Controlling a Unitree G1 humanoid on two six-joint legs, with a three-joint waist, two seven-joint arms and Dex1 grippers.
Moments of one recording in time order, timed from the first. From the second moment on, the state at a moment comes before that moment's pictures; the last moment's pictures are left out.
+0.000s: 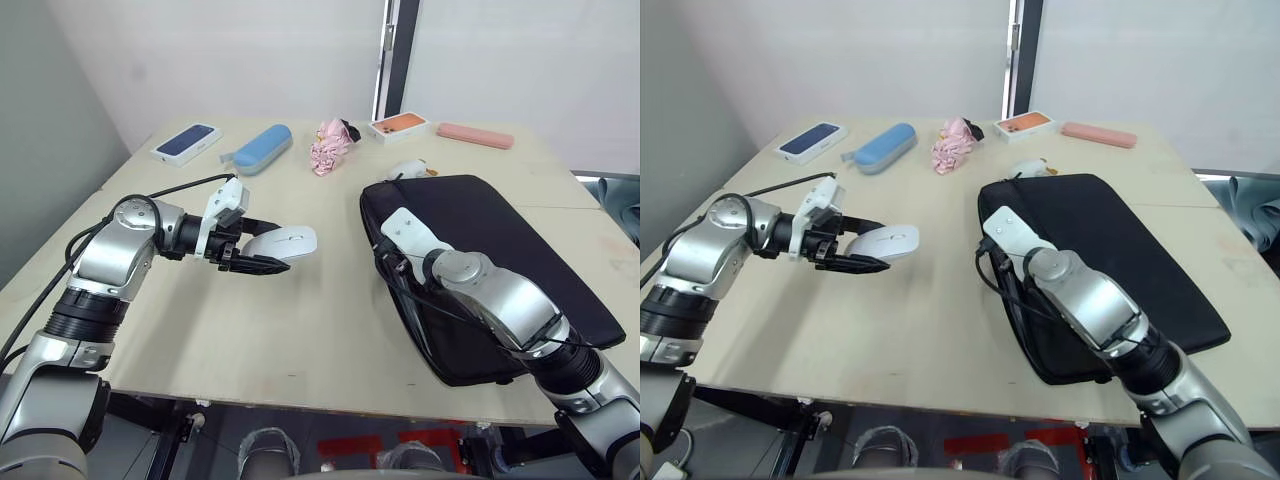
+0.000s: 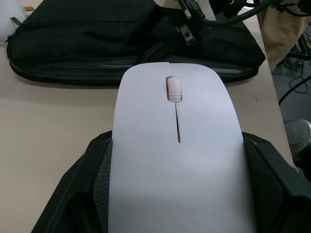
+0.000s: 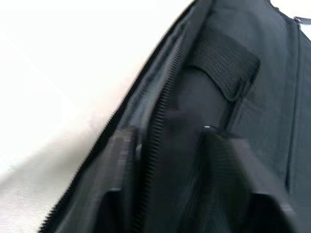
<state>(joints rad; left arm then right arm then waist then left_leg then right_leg) -0.64 0.80 -0.08 0.06 -0.44 0.49 -1.42 -0.59 -0.58 0.42 -0.46 0.25 1.24 0.12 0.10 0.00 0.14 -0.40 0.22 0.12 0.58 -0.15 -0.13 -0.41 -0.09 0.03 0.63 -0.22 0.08</state>
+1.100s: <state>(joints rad) -0.80 0.34 -0.22 0.26 -0.30 0.44 -1.11 -0.87 -0.57 0.04 -0.58 0.36 1.57 0.32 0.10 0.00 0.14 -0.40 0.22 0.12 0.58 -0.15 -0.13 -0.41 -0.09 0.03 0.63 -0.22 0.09</state>
